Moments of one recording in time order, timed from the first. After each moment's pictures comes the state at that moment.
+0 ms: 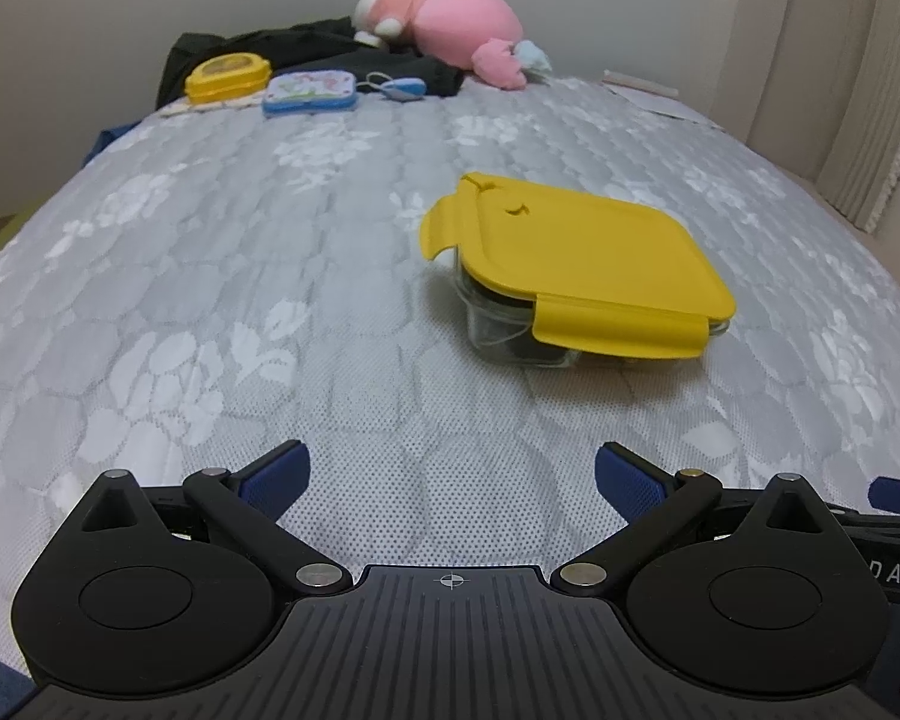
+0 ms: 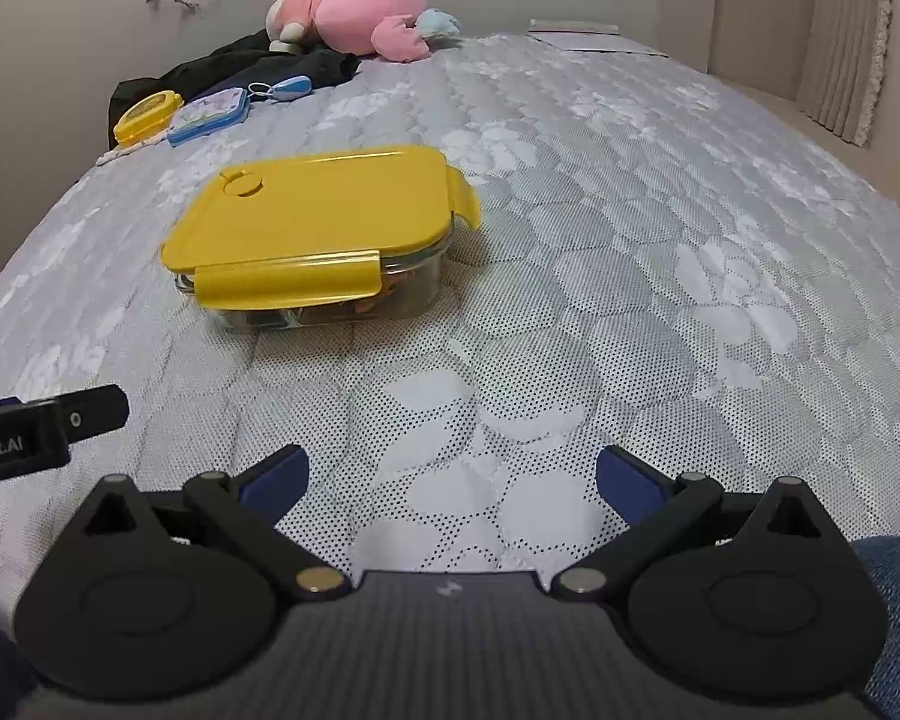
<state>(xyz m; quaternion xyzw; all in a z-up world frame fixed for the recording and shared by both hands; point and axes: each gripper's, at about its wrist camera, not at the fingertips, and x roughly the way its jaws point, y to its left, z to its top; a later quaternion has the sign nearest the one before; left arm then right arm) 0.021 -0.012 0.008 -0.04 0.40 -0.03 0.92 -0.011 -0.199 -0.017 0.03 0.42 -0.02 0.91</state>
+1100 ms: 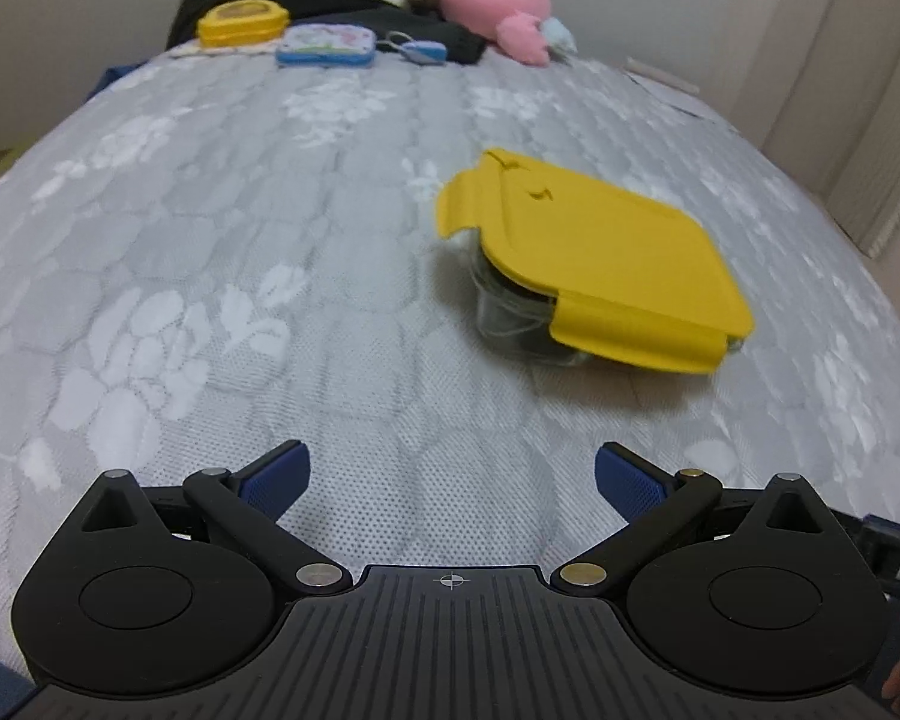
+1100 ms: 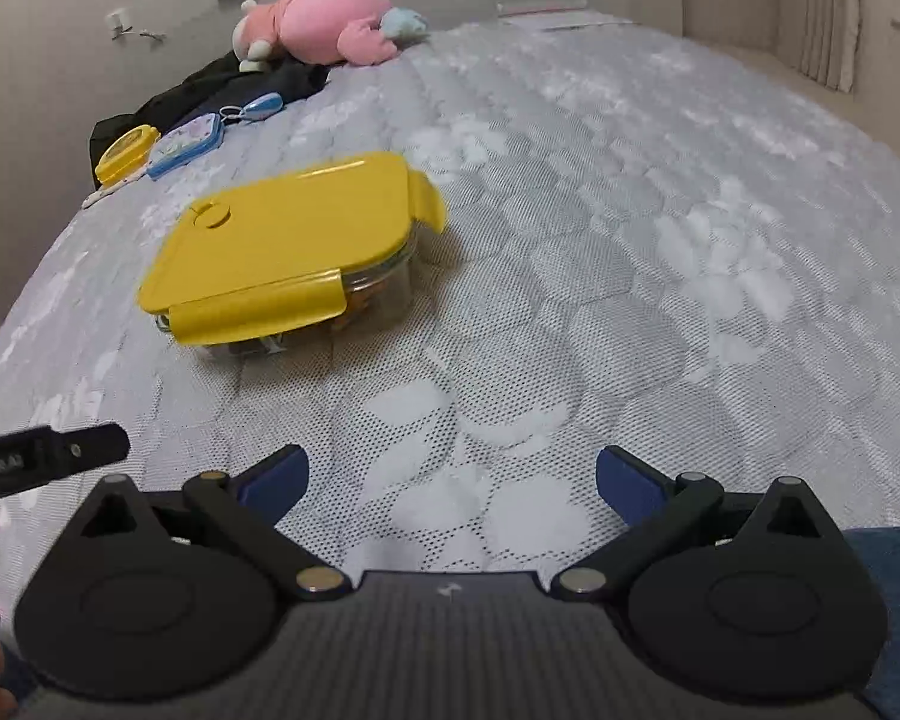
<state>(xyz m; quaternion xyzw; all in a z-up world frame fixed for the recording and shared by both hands) 0.041 -0.002 0.001 -0.09 0.43 -0.02 0.90 0.001 -0.225 -0.020 0.08 0.42 -0.03 0.90</state>
